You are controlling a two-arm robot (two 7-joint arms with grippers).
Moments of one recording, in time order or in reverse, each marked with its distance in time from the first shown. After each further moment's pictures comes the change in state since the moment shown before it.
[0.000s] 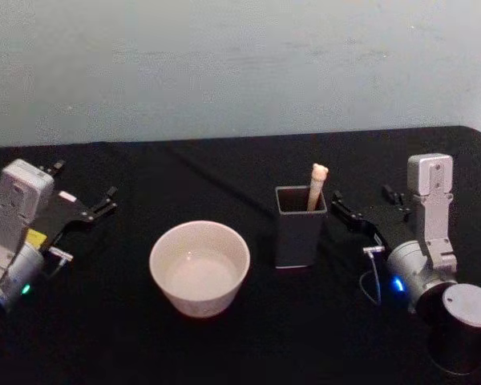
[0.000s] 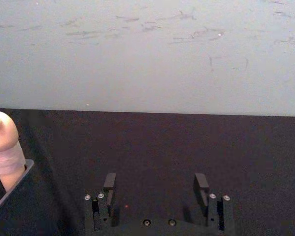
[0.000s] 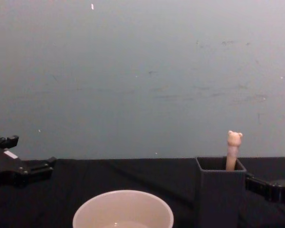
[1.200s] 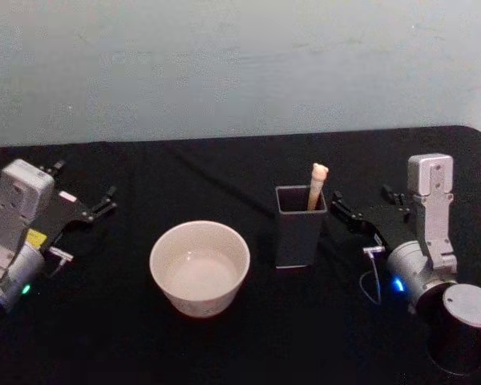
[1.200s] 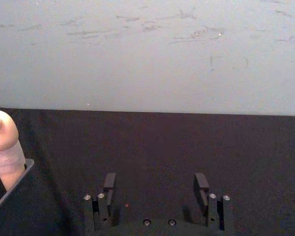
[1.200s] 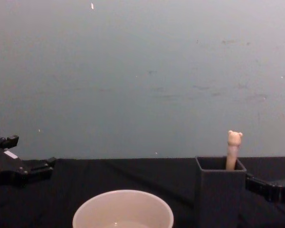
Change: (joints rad) left arm 0.000 0.000 0.000 0.000 0.000 0.000 0.000; right arm -0.001 0.001 -0.001 -0.001 0.002 0.000 0.000
